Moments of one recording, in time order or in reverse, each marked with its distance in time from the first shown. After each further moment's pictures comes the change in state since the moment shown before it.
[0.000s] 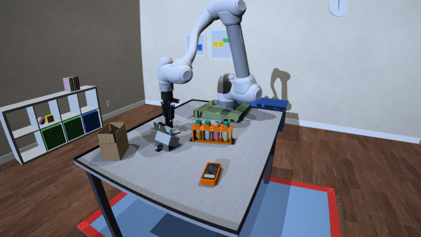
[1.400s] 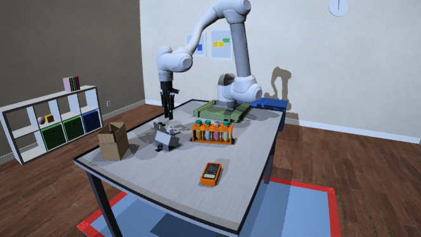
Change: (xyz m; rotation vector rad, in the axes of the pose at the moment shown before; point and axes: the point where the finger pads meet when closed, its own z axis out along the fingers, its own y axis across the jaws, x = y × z) arm 0.002 0.000 -0.063 0.000 0.003 0.000
